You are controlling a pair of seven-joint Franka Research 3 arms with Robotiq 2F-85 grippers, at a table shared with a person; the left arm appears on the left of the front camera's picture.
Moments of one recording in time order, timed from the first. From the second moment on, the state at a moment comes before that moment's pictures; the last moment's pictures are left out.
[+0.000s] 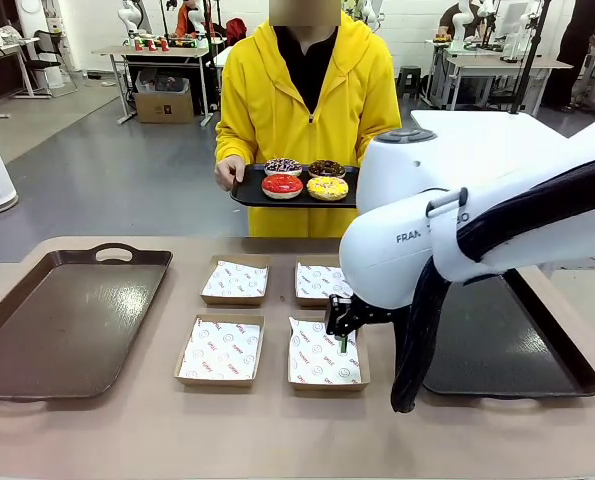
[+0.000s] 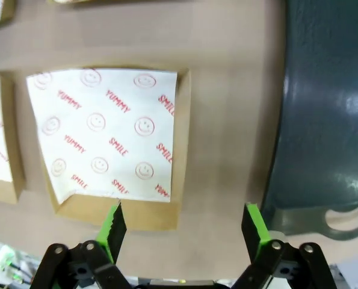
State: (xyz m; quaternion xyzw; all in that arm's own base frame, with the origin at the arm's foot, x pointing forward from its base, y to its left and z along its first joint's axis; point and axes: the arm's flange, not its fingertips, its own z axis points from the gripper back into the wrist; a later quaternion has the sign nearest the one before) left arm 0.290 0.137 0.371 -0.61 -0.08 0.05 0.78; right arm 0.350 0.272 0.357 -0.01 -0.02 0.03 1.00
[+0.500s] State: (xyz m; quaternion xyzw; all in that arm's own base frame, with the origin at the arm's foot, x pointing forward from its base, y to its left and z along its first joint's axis) left arm 0.290 0.137 0.371 -0.61 -0.08 0.05 0.78; right arm 0.370 0.273 0.341 0.00 -0.05 0.03 1.00
